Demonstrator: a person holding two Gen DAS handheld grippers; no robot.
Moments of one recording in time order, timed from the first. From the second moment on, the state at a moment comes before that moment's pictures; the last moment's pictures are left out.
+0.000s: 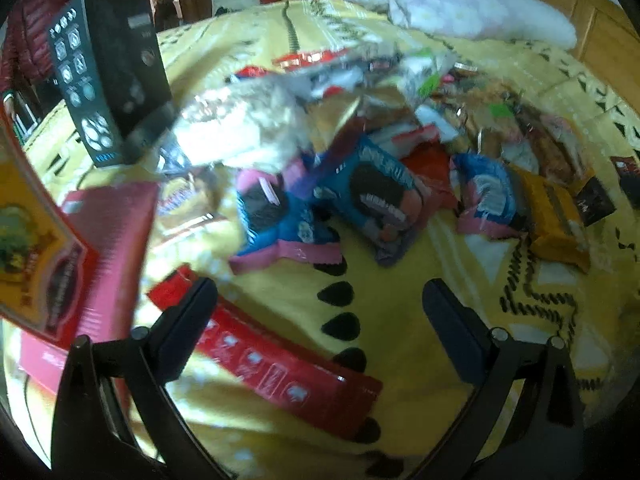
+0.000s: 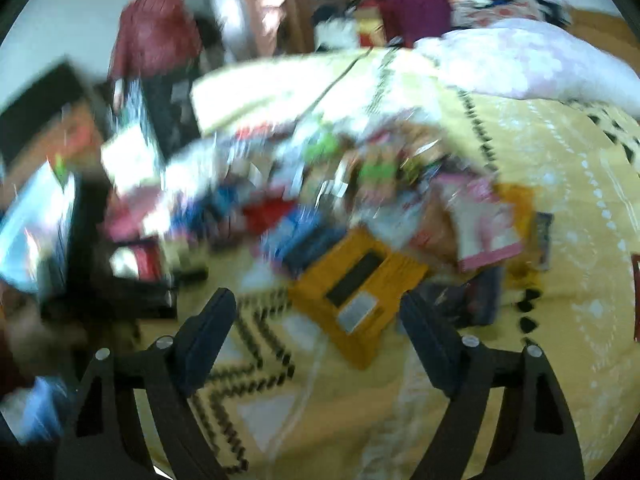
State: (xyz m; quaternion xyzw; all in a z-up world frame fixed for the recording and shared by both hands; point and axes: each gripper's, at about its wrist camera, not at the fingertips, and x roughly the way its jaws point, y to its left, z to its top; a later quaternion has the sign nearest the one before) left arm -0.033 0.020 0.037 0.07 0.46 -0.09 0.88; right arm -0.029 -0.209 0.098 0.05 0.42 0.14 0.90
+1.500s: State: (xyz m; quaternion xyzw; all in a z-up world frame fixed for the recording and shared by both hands) left arm -0.035 -0.019 0.064 -0.09 0.48 -0.28 0.83; right arm -0.073 -0.244 0.069 0.19 0.49 0.13 0.84
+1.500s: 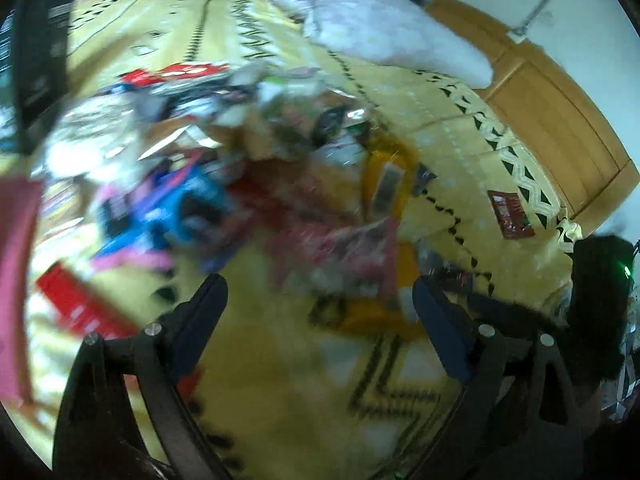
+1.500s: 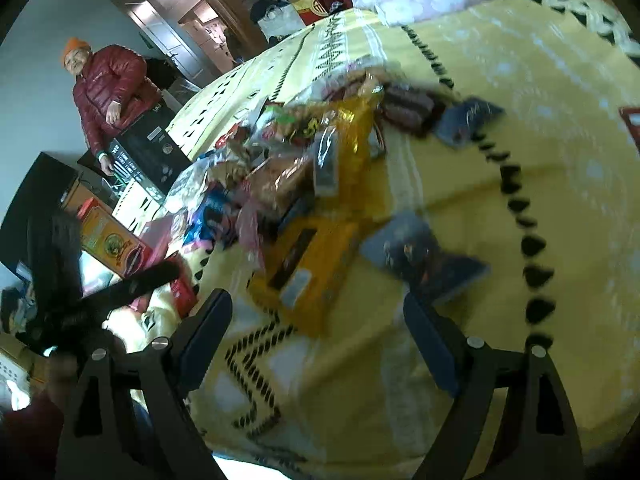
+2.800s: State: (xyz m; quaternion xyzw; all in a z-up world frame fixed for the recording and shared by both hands) left arm -0.070 0.036 0.077 -0.06 0.46 -0.20 0.86; right arm -0.084 -0.229 0.089 0.18 0.48 0.16 0.85
